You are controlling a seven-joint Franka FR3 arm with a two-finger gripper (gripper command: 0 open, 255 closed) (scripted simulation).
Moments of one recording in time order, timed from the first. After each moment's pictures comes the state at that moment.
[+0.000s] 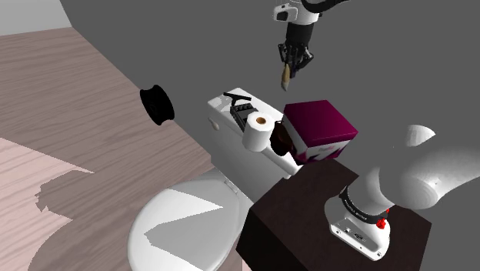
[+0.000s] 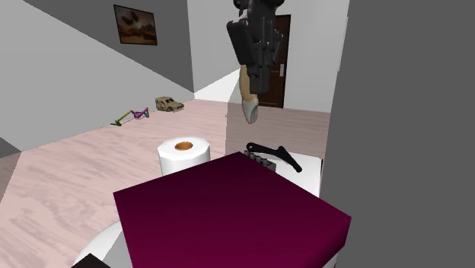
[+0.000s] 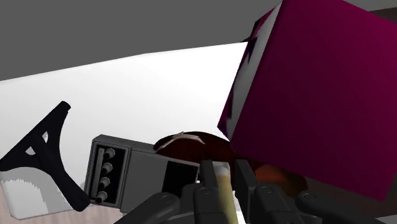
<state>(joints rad) 0.15 -0.37 -0.21 -2.21 -0.16 1.78 -1.46</state>
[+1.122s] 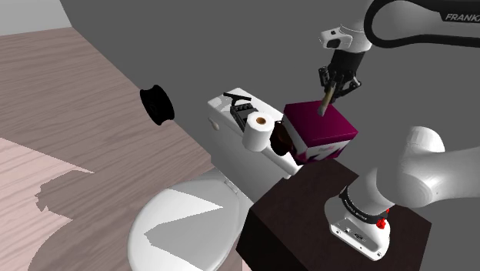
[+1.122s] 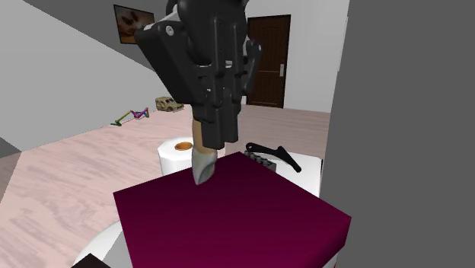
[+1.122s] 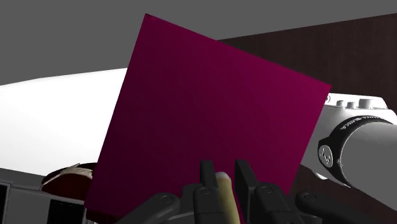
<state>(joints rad) 0.06 -0.90 -0.22 -2.63 -0.25 1.68 -1.49</state>
